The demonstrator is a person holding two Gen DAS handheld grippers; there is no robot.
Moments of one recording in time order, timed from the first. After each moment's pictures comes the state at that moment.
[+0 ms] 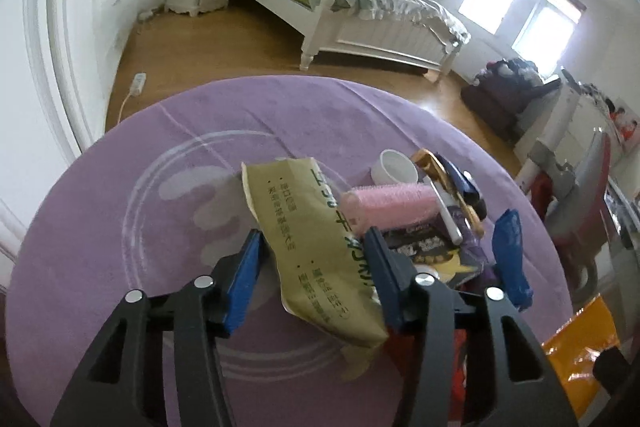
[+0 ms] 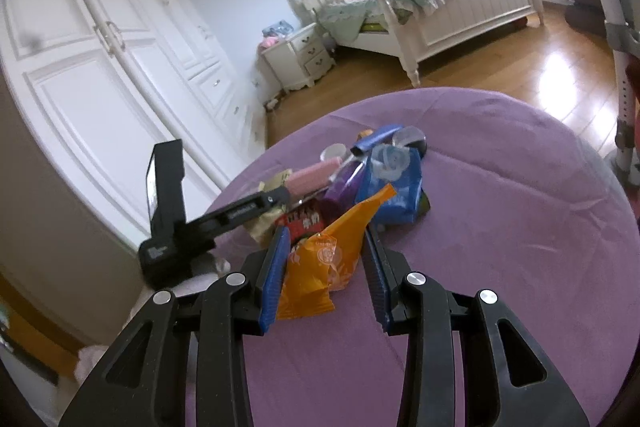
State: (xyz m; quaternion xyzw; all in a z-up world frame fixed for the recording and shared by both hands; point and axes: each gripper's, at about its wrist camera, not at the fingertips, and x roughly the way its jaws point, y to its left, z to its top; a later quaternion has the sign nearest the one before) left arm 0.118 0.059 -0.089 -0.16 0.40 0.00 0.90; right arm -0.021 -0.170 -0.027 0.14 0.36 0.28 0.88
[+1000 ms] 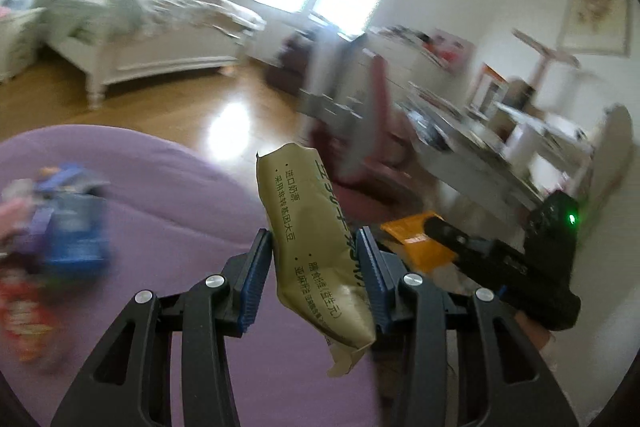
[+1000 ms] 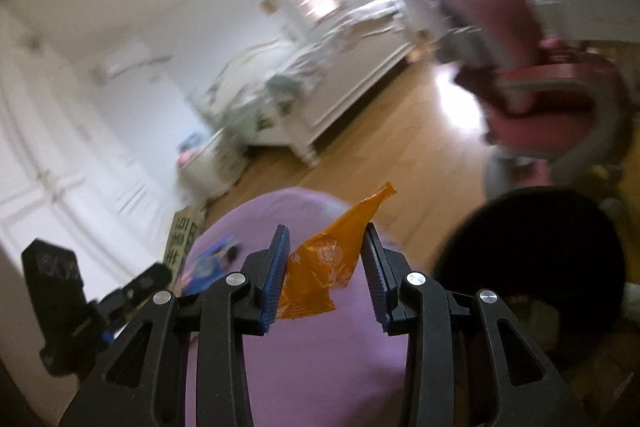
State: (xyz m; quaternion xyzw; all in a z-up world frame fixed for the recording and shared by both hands) left arm 0.045 -0.212 -0.022 -0.10 0.32 -0.36 0.87; right arm -0.091 -0.451 -0.026 0.28 0.24 0.06 0.93
